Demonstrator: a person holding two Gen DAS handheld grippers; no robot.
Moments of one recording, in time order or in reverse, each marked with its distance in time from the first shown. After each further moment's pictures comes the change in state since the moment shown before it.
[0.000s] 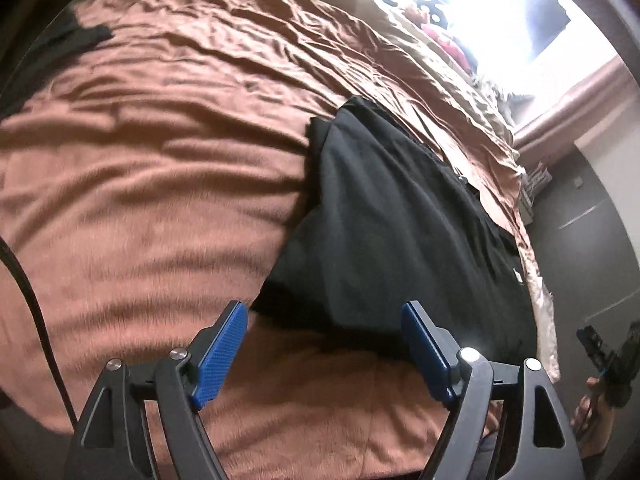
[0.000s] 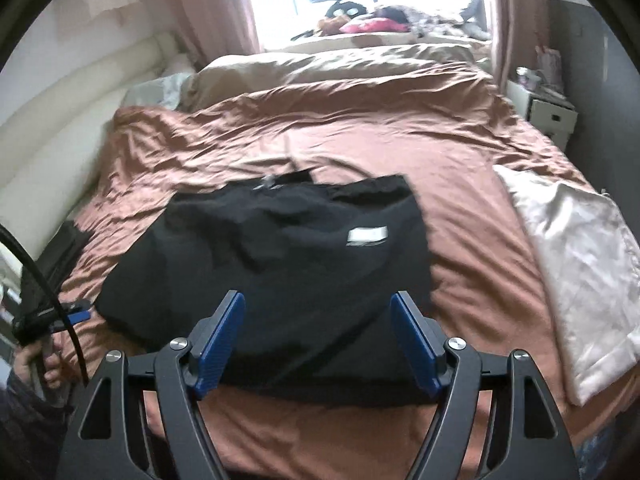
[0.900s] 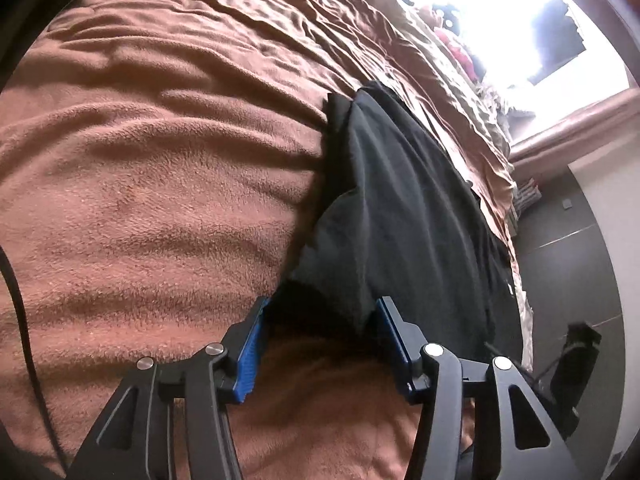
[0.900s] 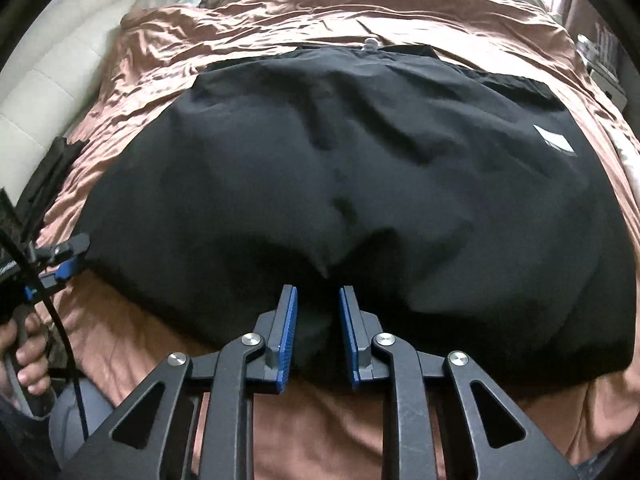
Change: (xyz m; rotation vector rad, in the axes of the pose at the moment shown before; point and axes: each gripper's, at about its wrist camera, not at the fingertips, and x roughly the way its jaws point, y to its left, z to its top) left arm 0.028 0.023 -0.001 -0.089 0.044 -0.086; right arm 0.172 0.094 -0.014 -0.073 0.297 -0.013
